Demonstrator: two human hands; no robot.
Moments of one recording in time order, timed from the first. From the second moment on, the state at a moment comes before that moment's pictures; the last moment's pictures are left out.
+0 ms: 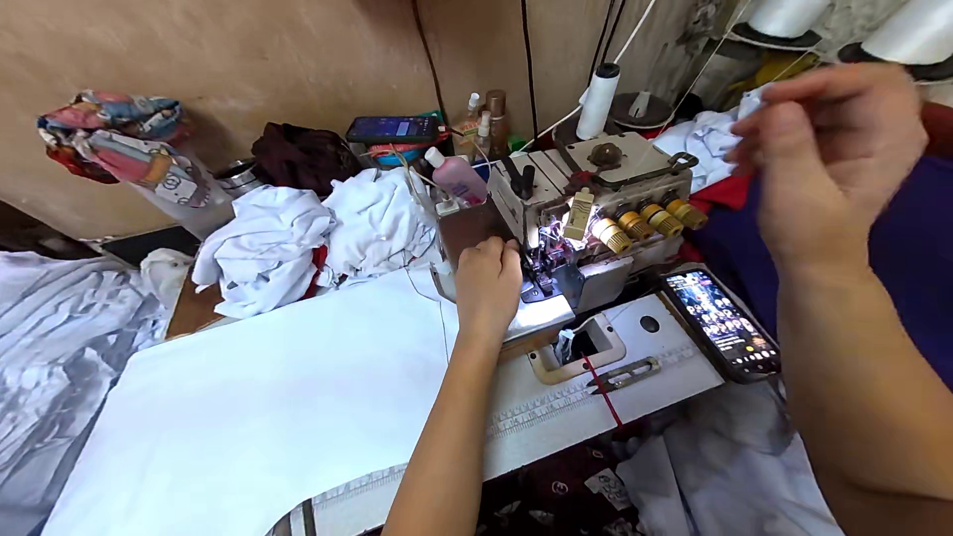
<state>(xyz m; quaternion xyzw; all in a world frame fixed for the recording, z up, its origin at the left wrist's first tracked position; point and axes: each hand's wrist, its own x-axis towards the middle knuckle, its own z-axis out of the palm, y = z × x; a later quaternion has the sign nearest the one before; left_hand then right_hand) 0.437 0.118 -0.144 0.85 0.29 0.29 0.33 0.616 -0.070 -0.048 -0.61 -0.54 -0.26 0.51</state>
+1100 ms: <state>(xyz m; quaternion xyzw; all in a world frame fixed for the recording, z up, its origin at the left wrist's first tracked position) 0.438 0.116 -0.145 0.88 0.26 0.27 0.28 0.604 0.058 -0.022 -0.62 -0.67 0.13 0.38</state>
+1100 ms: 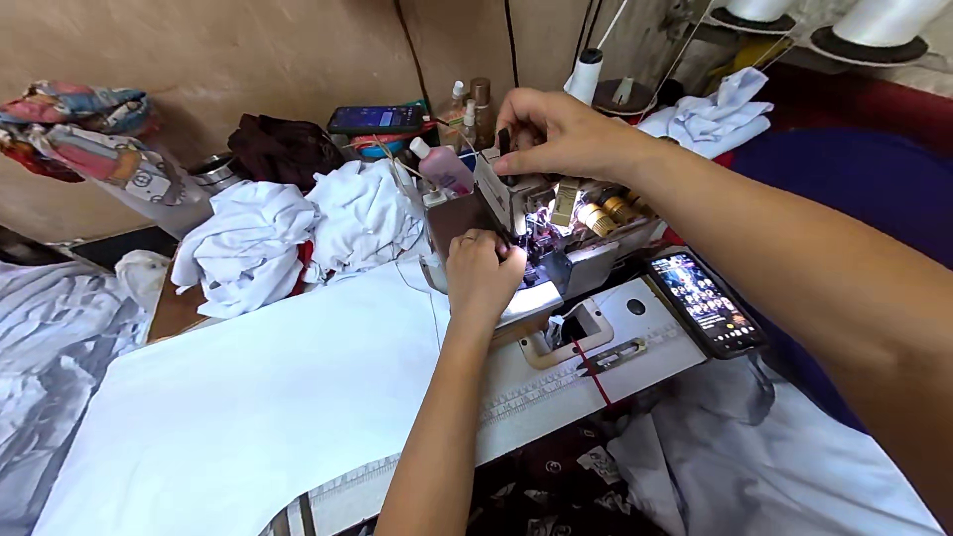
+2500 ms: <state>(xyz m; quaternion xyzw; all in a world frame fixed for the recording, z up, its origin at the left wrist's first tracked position) 0.439 0.111 -0.153 0.91 0.25 0.31 0.14 0.568 -0.020 -0.042 -0.47 -0.65 -0.05 0.60</state>
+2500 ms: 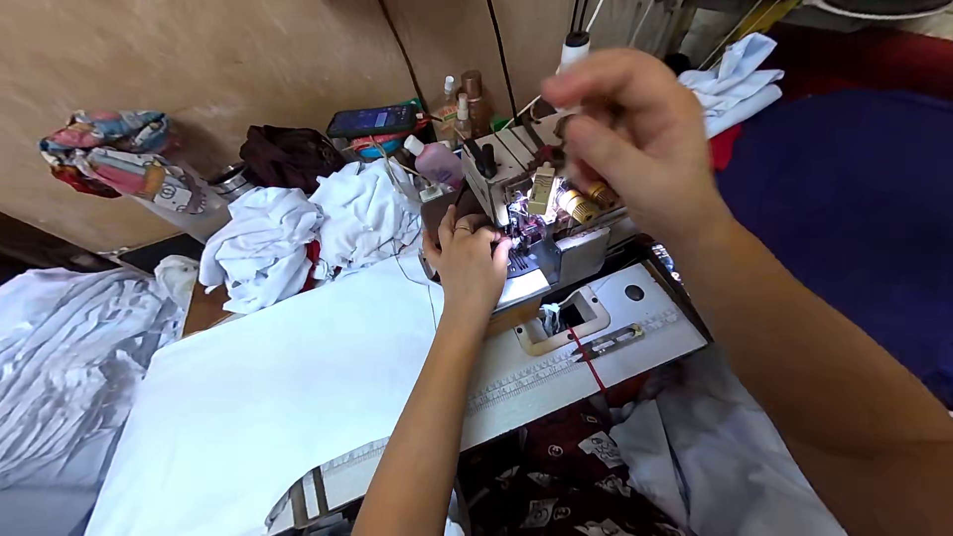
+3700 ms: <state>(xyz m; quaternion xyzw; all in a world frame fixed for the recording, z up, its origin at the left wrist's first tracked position) 0.422 0.121 -0.163 0.90 0.16 0.34 0.22 0.554 -0.165 -0.217 -0.79 -0.51 0.16 0.32</state>
